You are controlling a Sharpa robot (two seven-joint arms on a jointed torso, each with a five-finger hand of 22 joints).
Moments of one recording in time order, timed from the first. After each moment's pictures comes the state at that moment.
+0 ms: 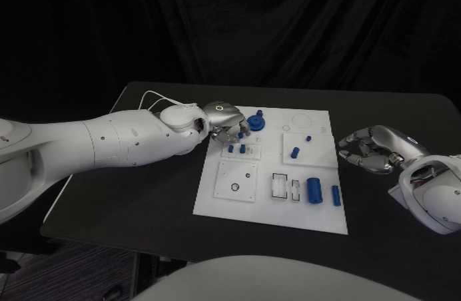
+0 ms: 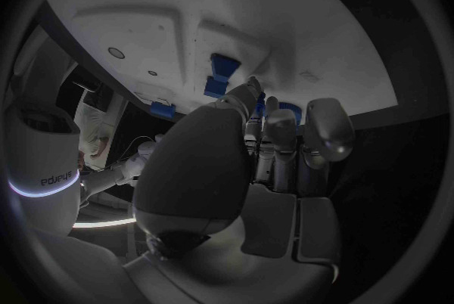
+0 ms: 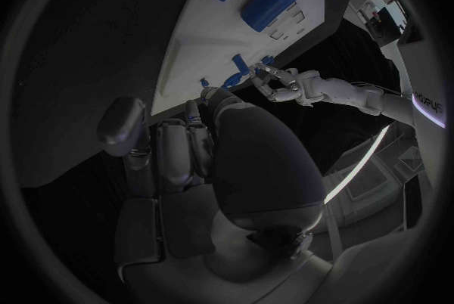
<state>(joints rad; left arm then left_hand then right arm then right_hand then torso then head) 1.23 -0.69 -0.21 1.21 -1.67 -0.33 0.17 1.54 -0.10 0.26 0.14 0.10 0.88 0.01 0.06 0.37 0.90 0.03 0.26 0.28 1.27 -0.04 1.22 0.83 0.11 1.40 0.06 1.04 1.31 1.25 -1.04 -0.25 1.71 -1.34 -0.53 -0.23 1.43 -0.07 0.24 0.23 0.41 0.86 0.12 0.19 0.22 1.37 0.04 1.39 1.25 1.47 -0.04 1.30 1.19 0.09 1.42 0.07 1.01 1.31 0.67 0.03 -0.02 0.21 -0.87</state>
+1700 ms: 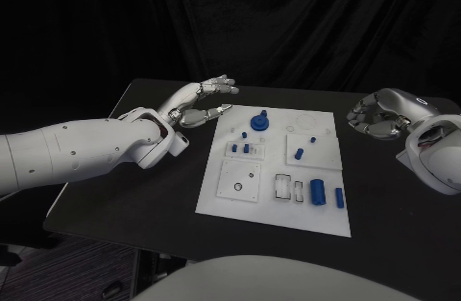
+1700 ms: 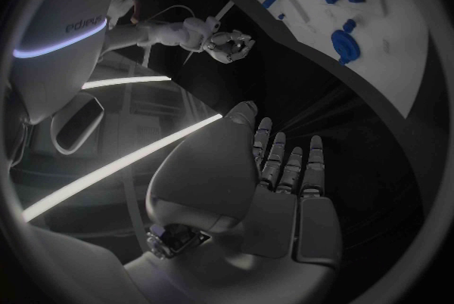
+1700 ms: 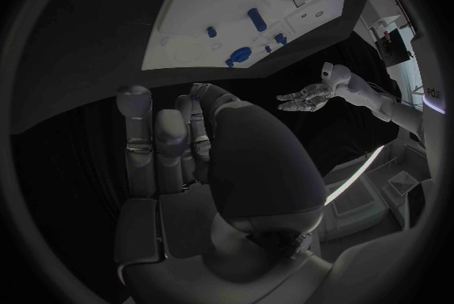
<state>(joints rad) 1.22 -1.01 -0.21 1.53 -0.66 -0.45 0.65 1.56 0.11 0.03 0.28 0.42 0.60 0.07 0.06 0.12 0.21 0.05 0.36 0.05 0.12 0.11 0.04 0.02 0.13 0.16 0.18 0.04 0.43 1.40 -0.97 -0.25 1.63 -1.40 -0.44 -0.28 1.48 -0.12 0.32 0.13 0.41 0.92 0.13 0.31 0.31 0.78 0.06 0.85 0.67 1.37 -0.01 1.15 1.03 0.13 1.31 0.08 0.70 1.31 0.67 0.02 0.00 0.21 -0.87</state>
